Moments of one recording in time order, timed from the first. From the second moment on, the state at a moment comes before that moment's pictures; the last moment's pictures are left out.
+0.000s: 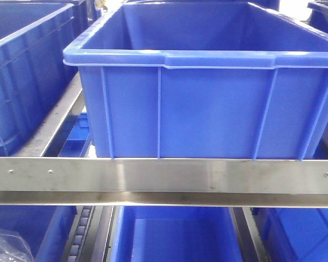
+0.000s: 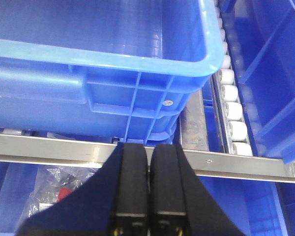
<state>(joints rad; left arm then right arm) -0.11 0.63 -0.39 -0.07 0.30 -0.13 0.16 1.34 -1.21 0.24 0.29 0.02</state>
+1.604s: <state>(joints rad) -0.11 0.63 -0.39 -0.07 0.30 -0.13 -0.05 -0.01 -0.29 0.23 0.35 0.02</state>
